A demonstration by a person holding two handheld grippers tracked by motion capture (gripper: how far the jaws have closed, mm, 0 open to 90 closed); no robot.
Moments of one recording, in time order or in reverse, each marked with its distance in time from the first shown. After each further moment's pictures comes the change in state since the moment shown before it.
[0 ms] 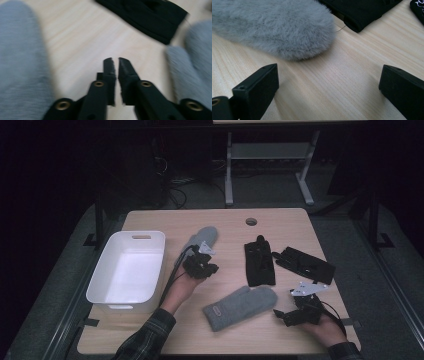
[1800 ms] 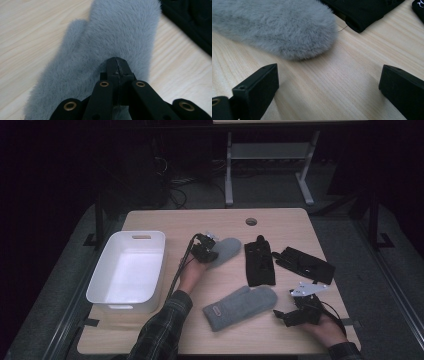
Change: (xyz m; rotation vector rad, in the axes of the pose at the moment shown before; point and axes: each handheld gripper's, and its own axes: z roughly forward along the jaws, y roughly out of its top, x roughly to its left) left arm 0.030 0.020 0.067 0.062 0.086 -0.101; right arm 0.000 0.000 0.000 -0.003 0.007 -0.008
